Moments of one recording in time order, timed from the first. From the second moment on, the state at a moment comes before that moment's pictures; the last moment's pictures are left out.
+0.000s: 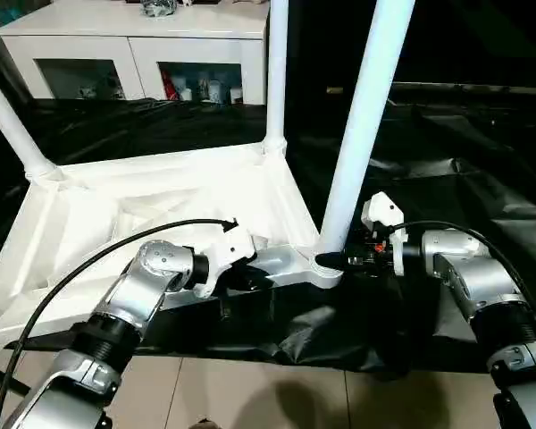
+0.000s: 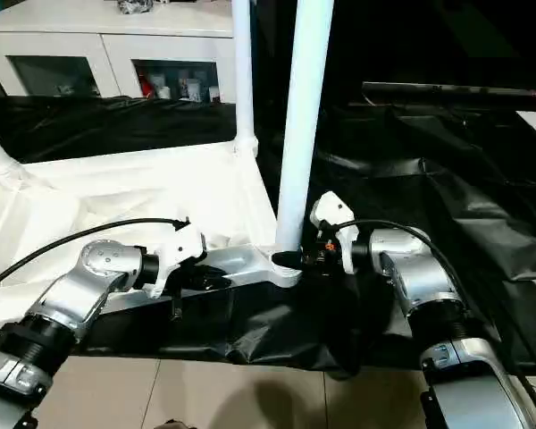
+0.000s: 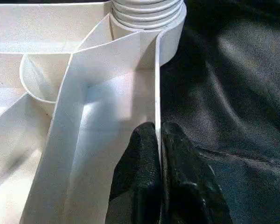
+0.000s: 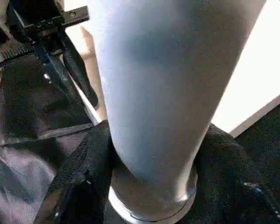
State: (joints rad) left arm -0.56 0.35 -0.32 0.52 0.00 0.14 -1.09; right arm -0.59 -0.42 0.14 0.63 0.16 0.11 1.16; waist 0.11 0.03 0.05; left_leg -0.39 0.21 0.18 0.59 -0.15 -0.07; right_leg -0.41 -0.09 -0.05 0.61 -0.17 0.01
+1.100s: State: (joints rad) left arm -0.63 0.27 -0.31 0.69 0.06 0.05 -0.99; right arm -0.50 -0.38 0.06 0.53 0.19 0.18 0.97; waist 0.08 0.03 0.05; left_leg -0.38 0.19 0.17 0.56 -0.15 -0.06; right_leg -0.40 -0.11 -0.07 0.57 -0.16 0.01
